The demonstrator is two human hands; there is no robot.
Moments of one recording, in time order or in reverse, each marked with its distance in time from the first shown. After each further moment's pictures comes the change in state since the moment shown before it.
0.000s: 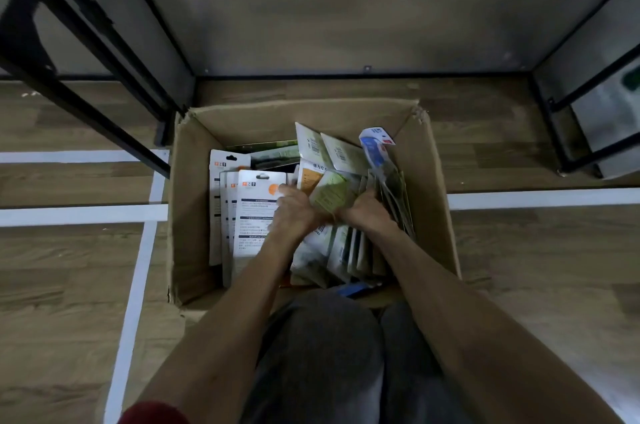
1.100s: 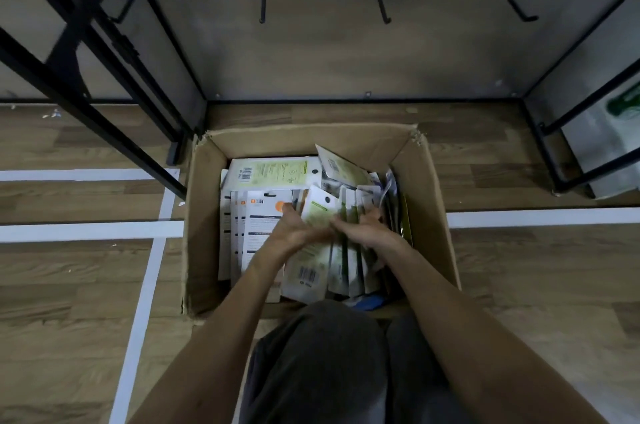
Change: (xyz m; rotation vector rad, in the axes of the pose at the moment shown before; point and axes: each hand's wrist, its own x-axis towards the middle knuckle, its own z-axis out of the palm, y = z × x) left_hand -0.011 -0.023 -0.026 -0.330 -0.125 0.051; right_hand -0.024 -0.002 -0.008 0.110 -0.140 0.006
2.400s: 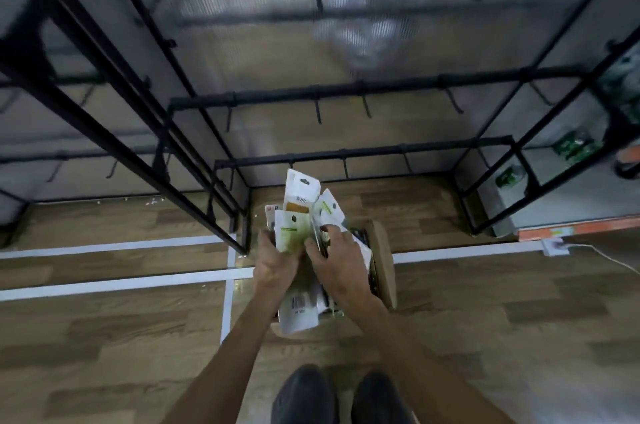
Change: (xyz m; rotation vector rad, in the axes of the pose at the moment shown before) left_hand -0.377 0.258 -0.161 -0.154 0.376 0.079; right_hand -0.433 -0.174 -0.096 -0.050 0.416 -0.472
